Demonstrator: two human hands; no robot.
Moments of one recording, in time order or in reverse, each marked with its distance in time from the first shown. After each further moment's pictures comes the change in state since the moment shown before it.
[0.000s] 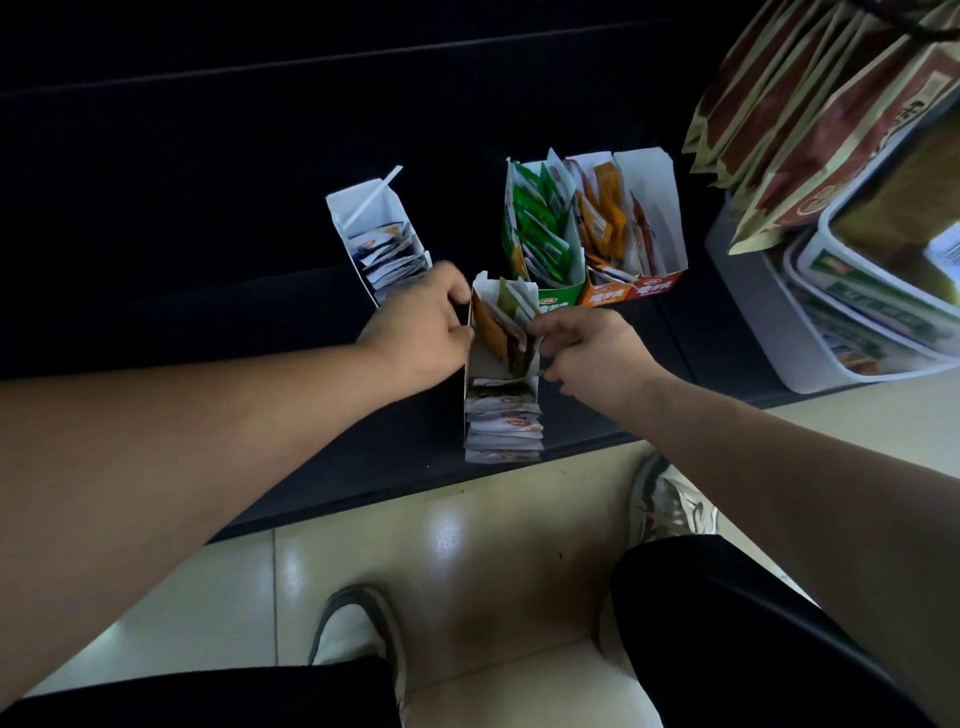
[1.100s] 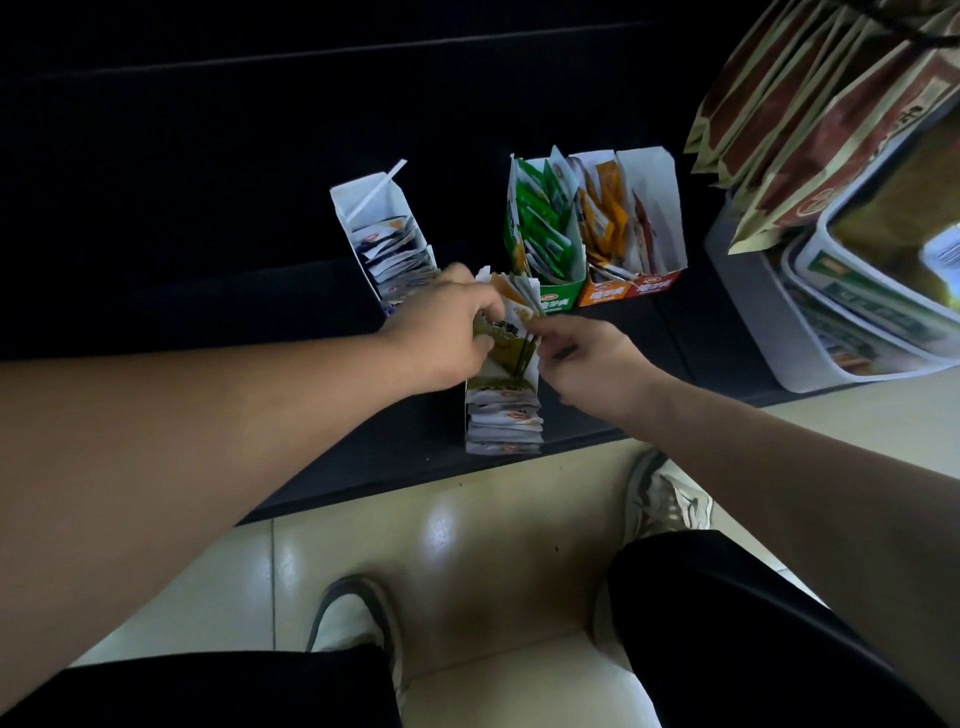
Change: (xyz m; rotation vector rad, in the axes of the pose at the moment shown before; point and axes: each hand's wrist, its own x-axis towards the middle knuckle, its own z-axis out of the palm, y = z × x) left_hand 0.002 0.006 0.007 0.136 -0.074 0.144; right_hand -0.009 0.004 0.001 -0.037 -0.087 -0.046
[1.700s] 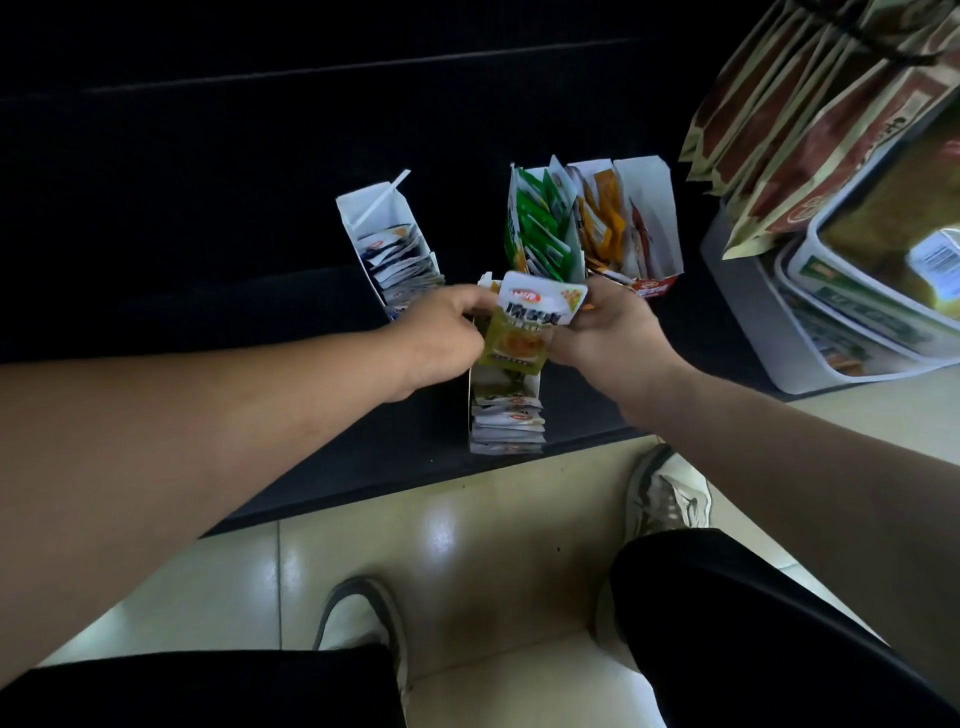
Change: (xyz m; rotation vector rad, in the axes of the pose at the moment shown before) left_hand -0.010 0.016 -0.015 -0.547 -0.139 -0.293; right_hand -0.005 -0.018 -0.007 0.397 0.129 -0.049
